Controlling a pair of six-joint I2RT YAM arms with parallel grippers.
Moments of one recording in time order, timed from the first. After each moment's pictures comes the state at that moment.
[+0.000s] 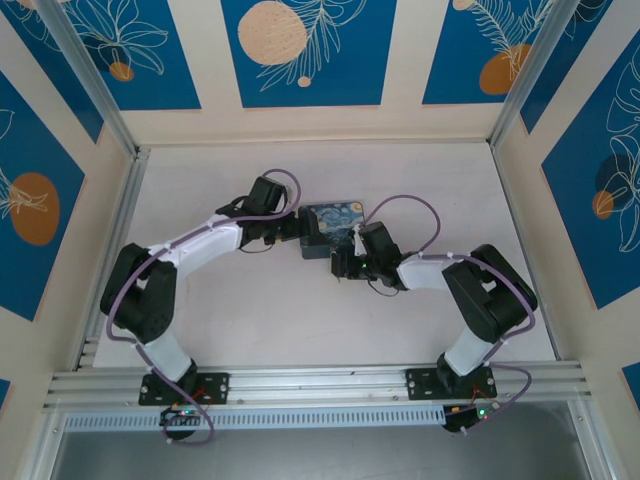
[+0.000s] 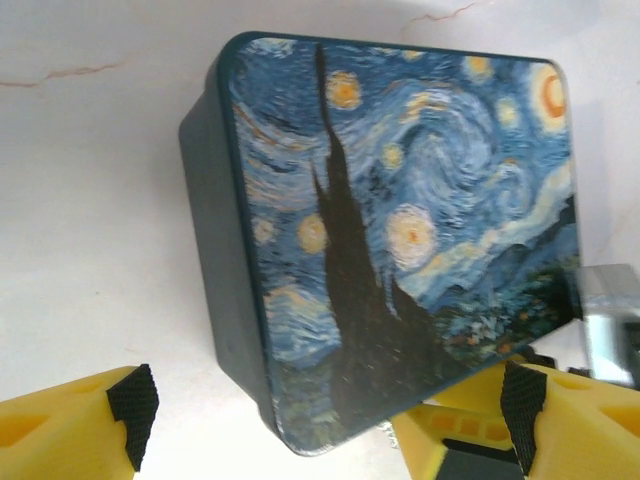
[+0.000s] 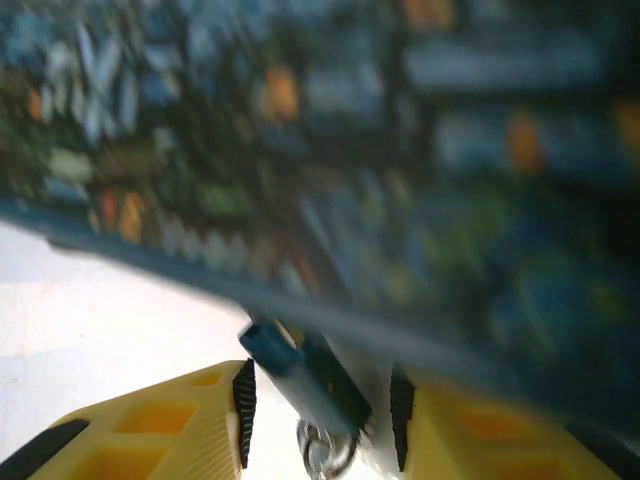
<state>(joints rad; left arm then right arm) -0.54 1.71 1.19 -0.38 0.20 -0.64 0.56 1.66 0.68 0.13 -0.27 0.54</state>
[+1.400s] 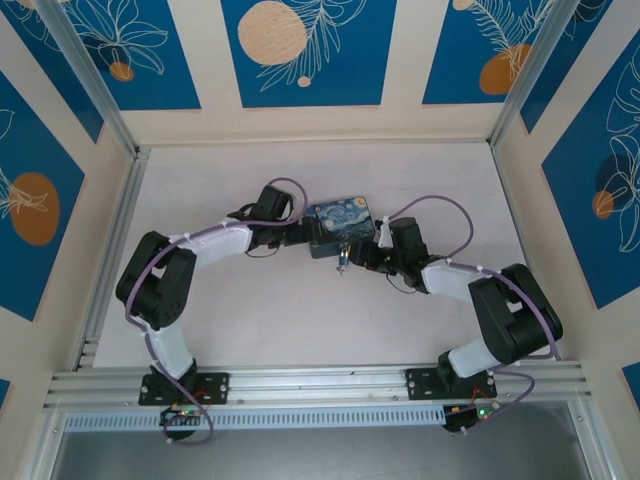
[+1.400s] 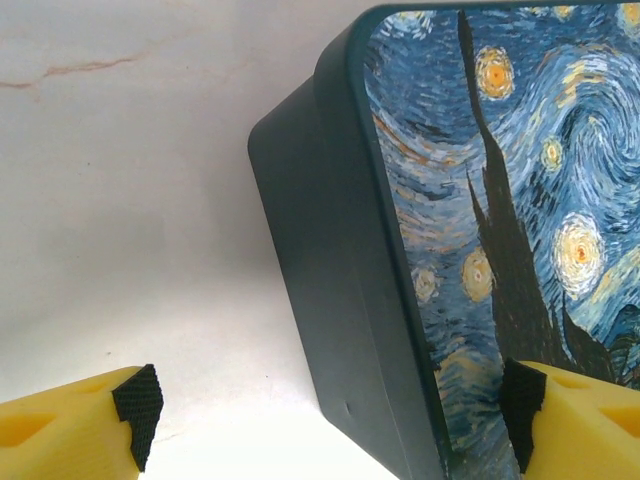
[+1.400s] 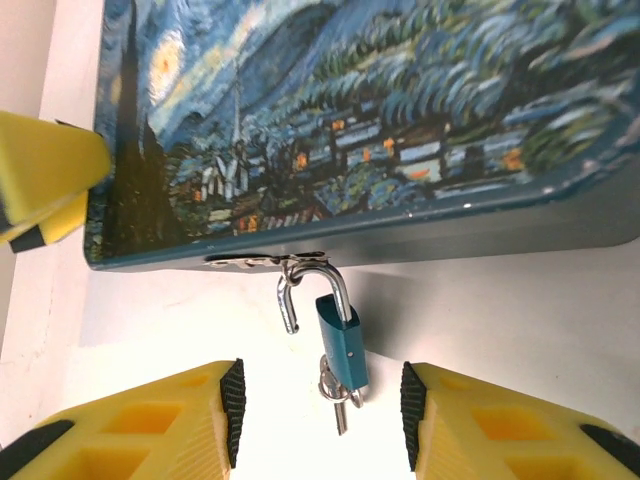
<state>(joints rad) -0.56 1.81 1.13 -0.23 0.16 -0.62 0.39 1.47 0.56 0.19 -0.41 0.64</state>
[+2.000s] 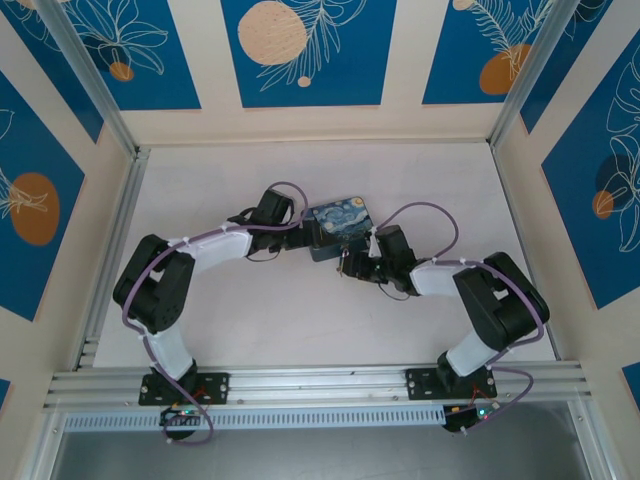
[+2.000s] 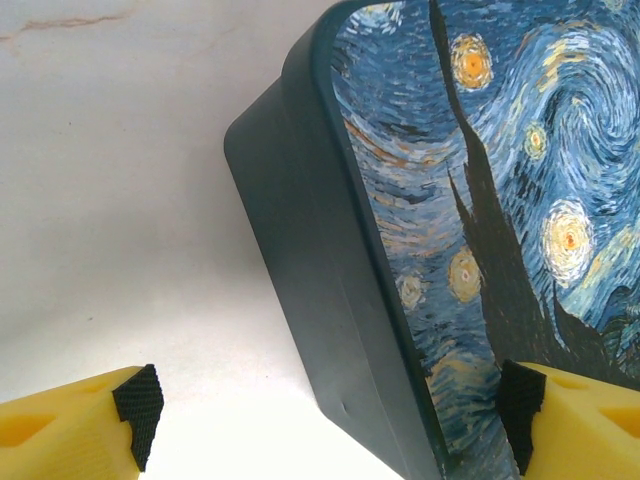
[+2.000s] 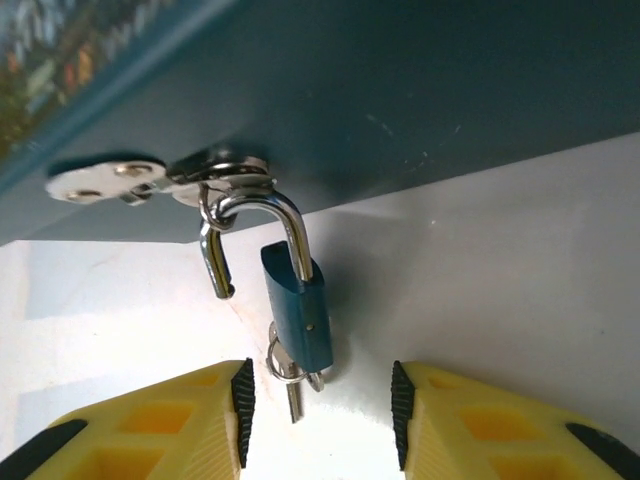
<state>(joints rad) -0.57 1.78 1.10 -0.22 0.16 -0.65 0.47 1.58 0.57 0.19 -0.33 0.64</state>
